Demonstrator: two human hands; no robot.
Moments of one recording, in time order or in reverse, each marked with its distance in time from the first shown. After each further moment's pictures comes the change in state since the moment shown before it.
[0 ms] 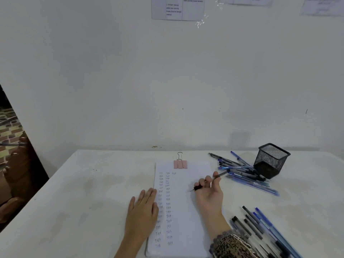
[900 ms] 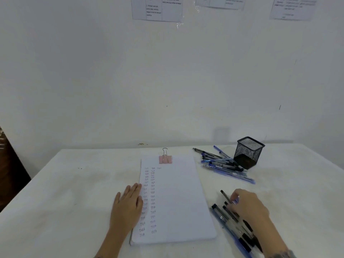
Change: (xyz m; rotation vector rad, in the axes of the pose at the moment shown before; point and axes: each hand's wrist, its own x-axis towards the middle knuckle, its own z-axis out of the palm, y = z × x) left_hand -0.001 0.000 0.000 0.017 -0.030 -0.018; right_hand -0.066 -0.159 -0.006 -2.467 0.115 0.167
